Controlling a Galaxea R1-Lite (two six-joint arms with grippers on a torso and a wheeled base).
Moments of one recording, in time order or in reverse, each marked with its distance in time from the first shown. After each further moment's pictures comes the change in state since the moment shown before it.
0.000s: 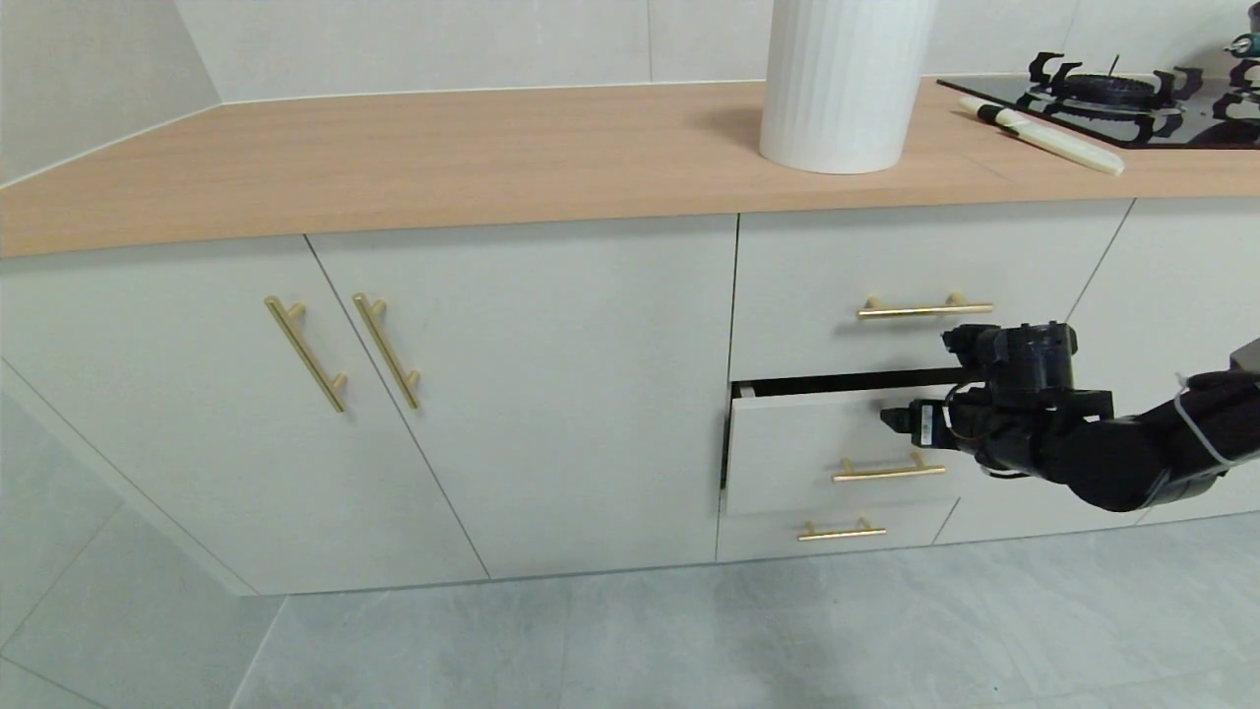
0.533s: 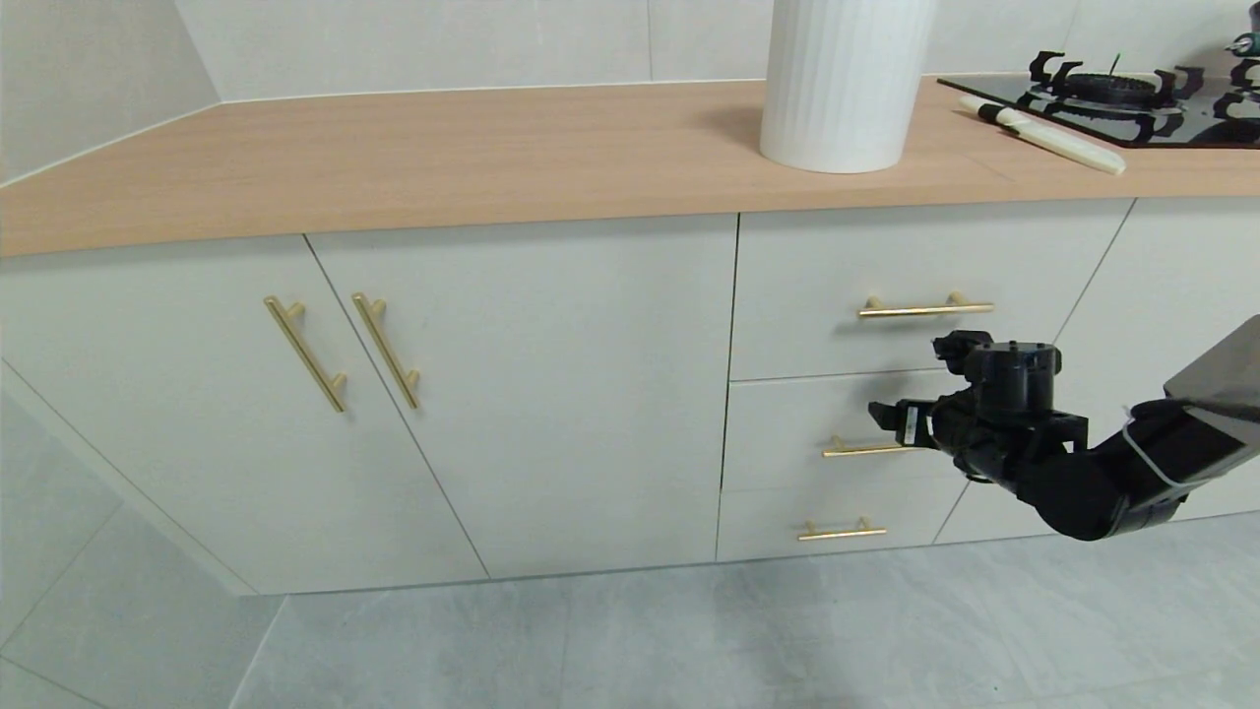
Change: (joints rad) left arm 0.000 0.000 0.000 0.000 0.000 0.000; right arm 0.007 0.090 0.038 -0.279 -0.019 -0.004
